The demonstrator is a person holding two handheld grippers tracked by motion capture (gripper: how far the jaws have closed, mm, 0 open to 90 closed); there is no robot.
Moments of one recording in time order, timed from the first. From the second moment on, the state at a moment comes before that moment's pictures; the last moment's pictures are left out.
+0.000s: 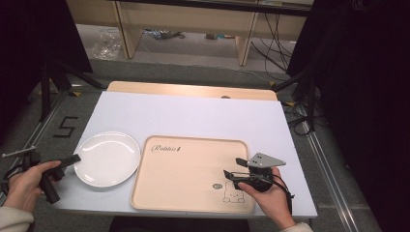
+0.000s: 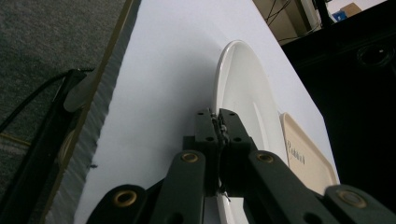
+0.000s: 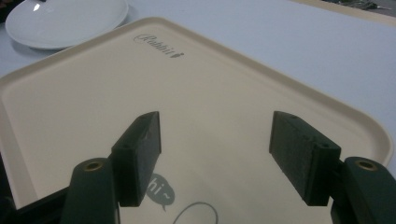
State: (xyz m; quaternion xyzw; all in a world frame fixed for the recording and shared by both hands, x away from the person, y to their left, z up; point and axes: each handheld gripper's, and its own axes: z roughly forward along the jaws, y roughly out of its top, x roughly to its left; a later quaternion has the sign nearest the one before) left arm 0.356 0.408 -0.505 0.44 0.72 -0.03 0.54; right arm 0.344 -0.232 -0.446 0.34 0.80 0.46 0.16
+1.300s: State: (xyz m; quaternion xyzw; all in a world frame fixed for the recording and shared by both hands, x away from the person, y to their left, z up) left arm 0.352 0.399 -0.477 0.39 0.69 -0.03 0.61; right arm 0.347 -0.239 -0.448 0.35 0.80 0.47 0.14
